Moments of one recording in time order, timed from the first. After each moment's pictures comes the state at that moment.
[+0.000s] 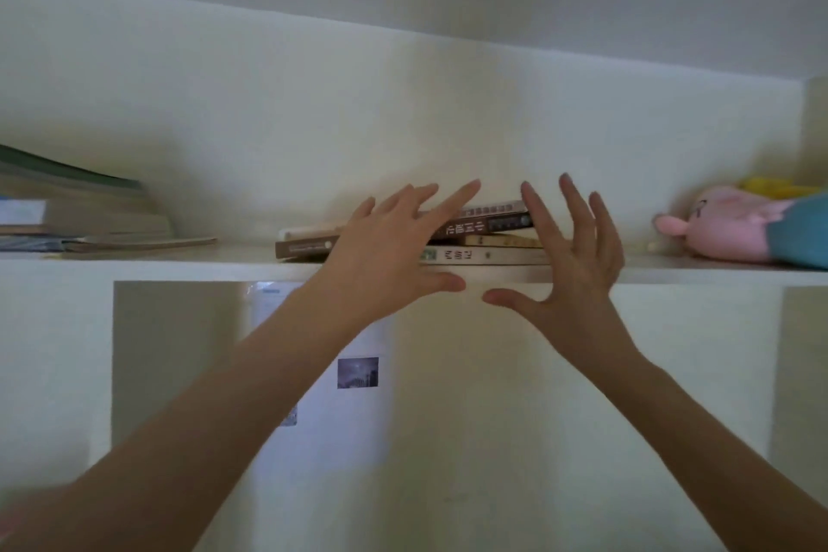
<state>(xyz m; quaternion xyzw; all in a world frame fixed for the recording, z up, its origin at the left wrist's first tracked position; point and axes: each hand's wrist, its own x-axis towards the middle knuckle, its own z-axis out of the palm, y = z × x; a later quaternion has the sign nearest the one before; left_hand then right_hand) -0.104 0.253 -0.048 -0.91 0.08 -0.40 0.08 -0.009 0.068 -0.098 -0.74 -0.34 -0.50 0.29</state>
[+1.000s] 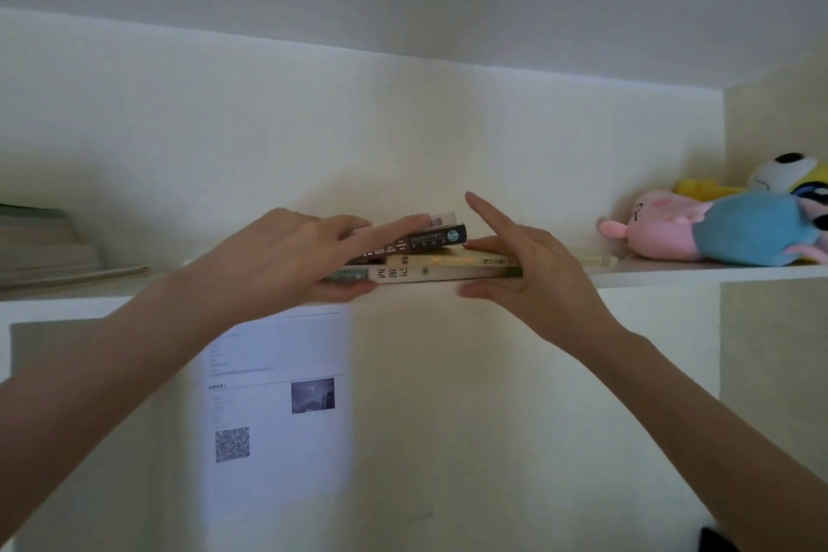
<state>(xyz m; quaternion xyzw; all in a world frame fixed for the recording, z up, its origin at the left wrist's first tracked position) -0.118 0.275 -0.024 -0.82 0.23 -0.45 0.28 -0.007 0.029 -0.067 -0.77 -0.42 -0.41 0.27</state>
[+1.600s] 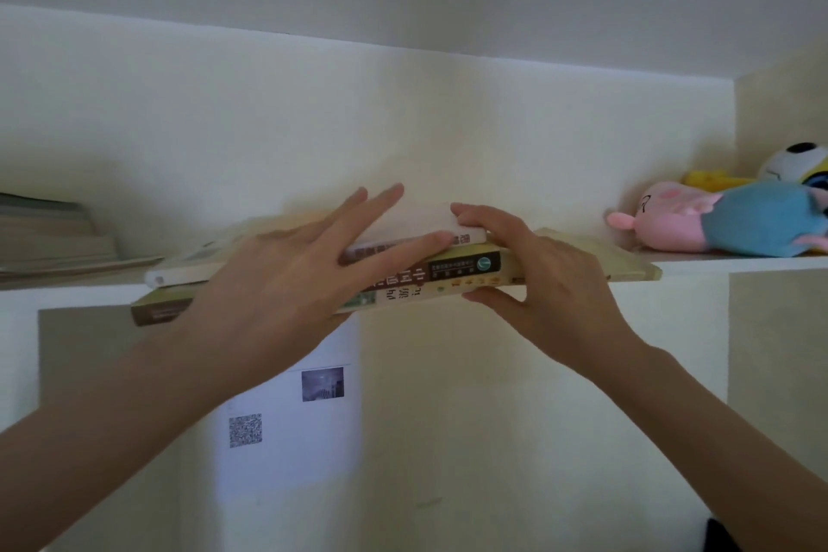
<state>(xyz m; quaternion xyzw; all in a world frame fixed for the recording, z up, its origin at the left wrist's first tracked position) -0.161 0.250 -0.057 -0.79 0.15 -0.50 0.31 -0.043 0.033 -0.077 -0.67 -0.45 -0.56 0.20</state>
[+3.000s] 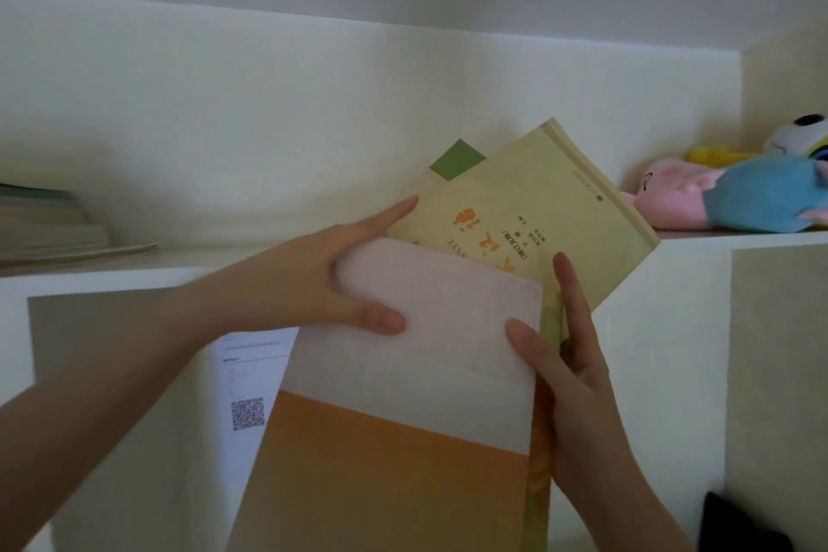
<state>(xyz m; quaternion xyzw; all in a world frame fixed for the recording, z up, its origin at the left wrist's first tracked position) -0.139 0.253 -0.053 -0.95 0.16 -0.19 -0.19 -0.077 0.039 -0.161 -0.41 -0.31 -0.05 0.86</state>
